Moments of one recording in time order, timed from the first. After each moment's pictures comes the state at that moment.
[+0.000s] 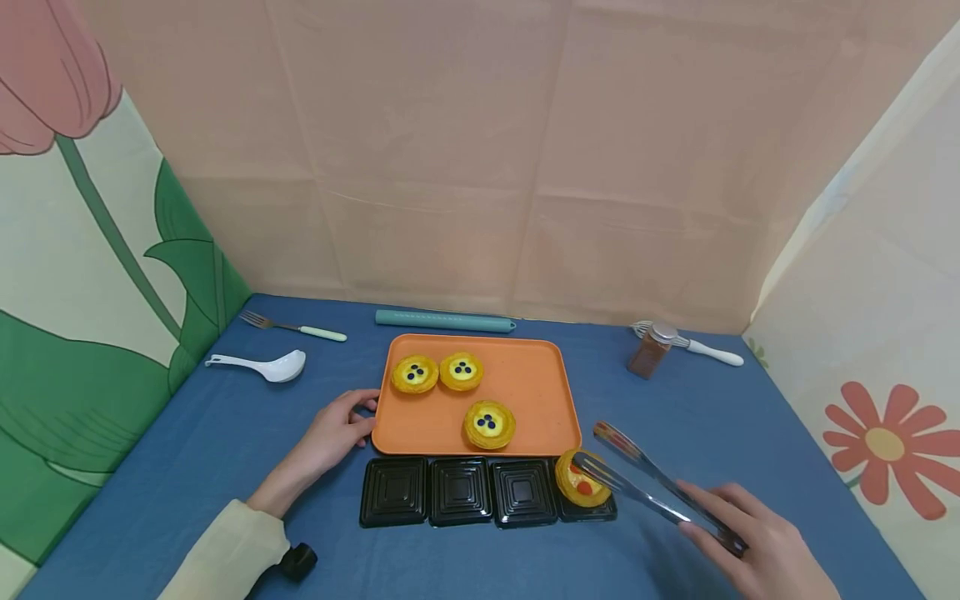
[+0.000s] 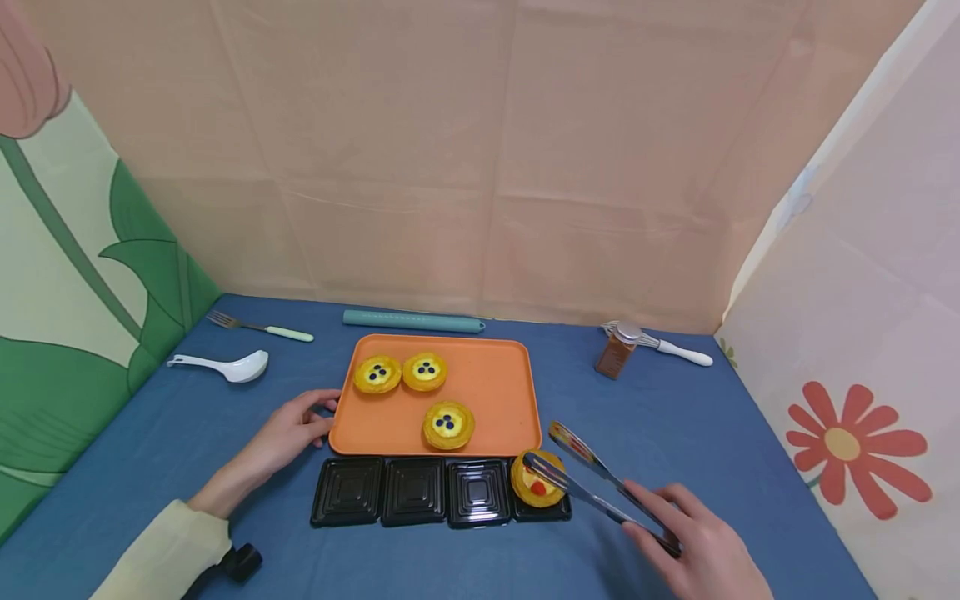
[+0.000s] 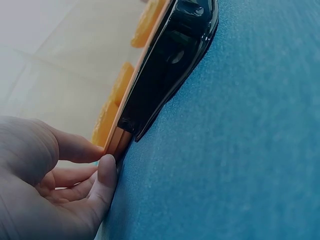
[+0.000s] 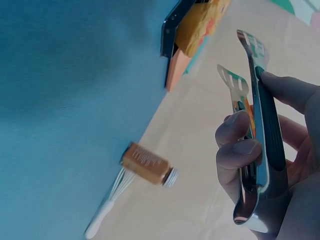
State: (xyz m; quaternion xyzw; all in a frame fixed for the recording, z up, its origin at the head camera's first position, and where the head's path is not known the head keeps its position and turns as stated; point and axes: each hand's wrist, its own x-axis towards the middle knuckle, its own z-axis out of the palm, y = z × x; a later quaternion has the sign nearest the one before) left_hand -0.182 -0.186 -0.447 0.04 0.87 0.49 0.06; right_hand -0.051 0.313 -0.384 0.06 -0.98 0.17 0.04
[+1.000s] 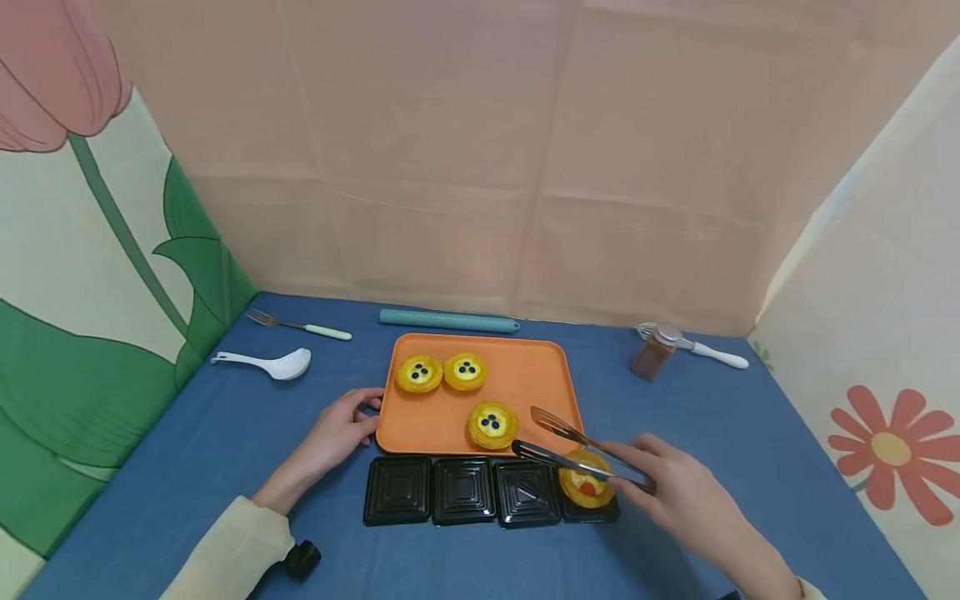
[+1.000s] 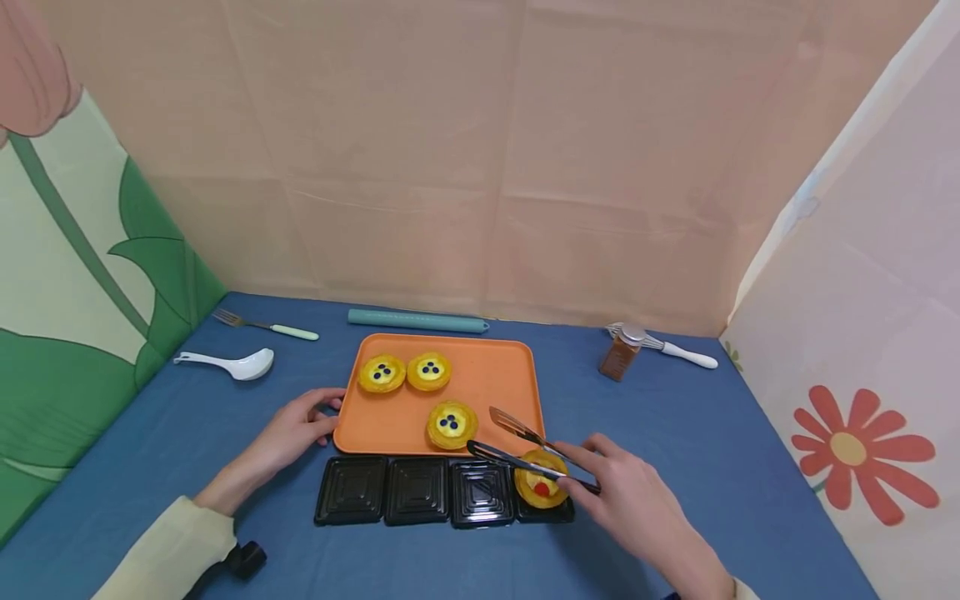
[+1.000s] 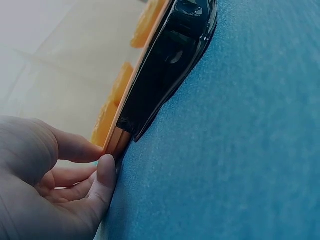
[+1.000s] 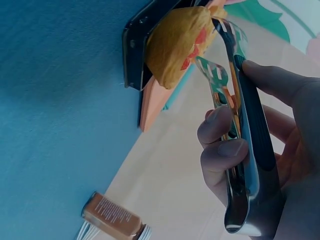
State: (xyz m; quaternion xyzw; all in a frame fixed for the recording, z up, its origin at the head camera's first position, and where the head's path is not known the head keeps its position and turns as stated) left_hand -0.179 -0.186 -0.444 0.03 0.87 0.49 0.06; right_hand -0.110 0.252 -0.379 0.18 -0.97 0.16 0.02
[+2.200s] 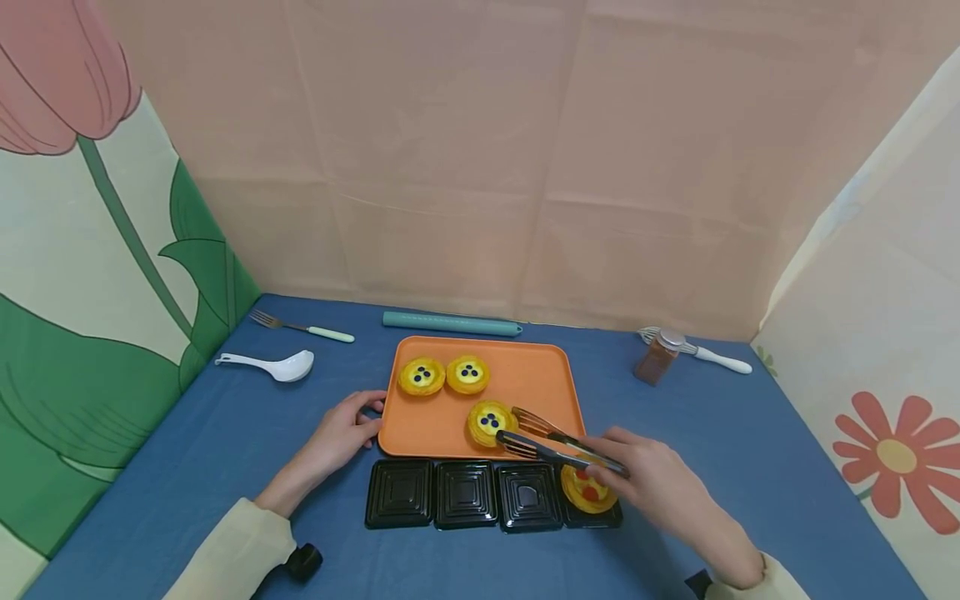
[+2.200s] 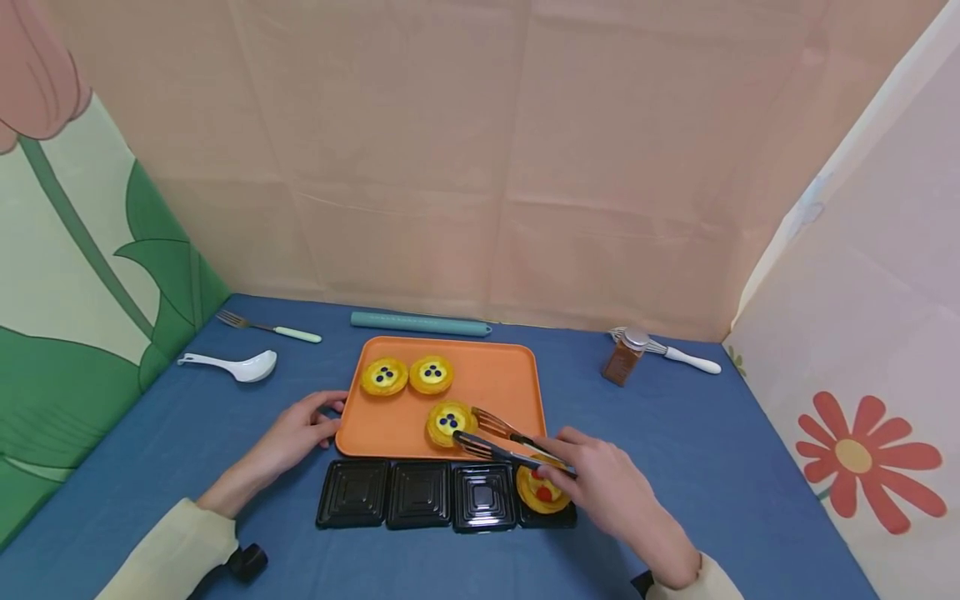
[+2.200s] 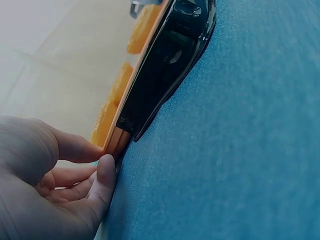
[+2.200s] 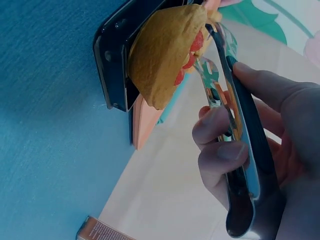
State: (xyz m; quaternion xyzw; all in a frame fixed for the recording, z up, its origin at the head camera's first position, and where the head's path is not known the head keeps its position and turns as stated) left_hand -0.177 -0.184 -0.445 0.02 0.87 0.49 0.05; right_hand -0.136 0.233 -0.386 0.21 -0.97 0.15 0.01
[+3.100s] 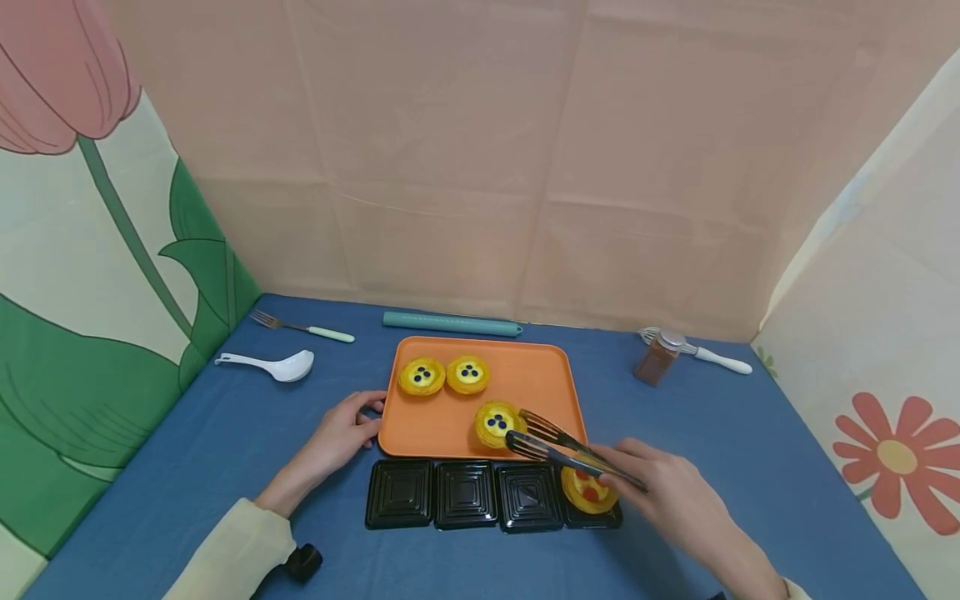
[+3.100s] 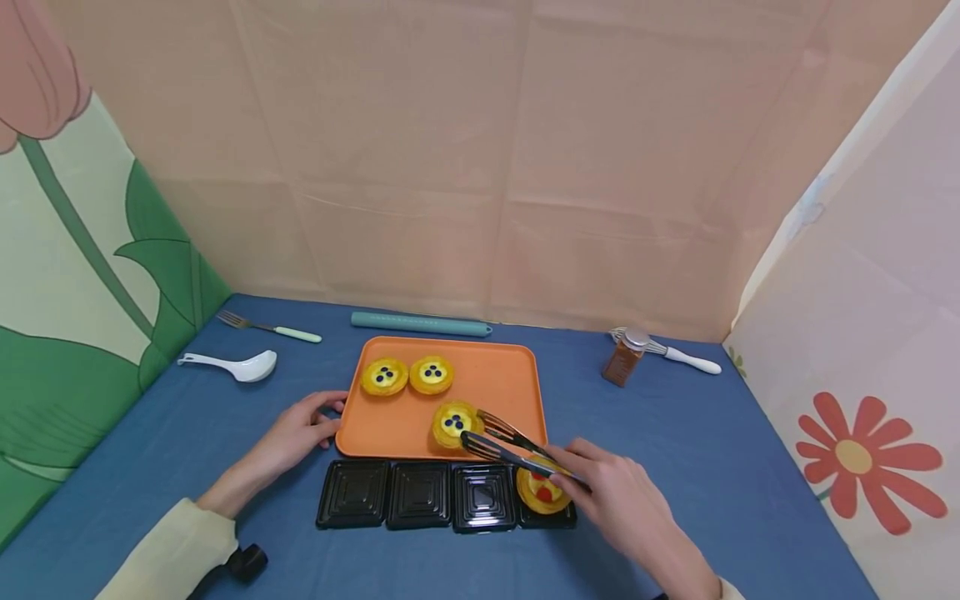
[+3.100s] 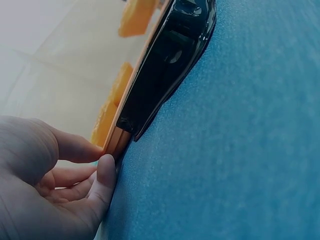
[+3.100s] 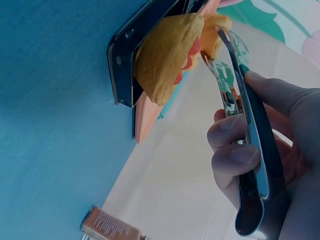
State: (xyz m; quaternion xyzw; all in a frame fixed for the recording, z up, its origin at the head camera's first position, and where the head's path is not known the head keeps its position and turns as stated) left_hand -0.181 -0.186 -0.449 0.03 0.87 0.49 0.05; right_hand -0.115 0.246 -0.383 0.23 -0.96 0.16 0.05
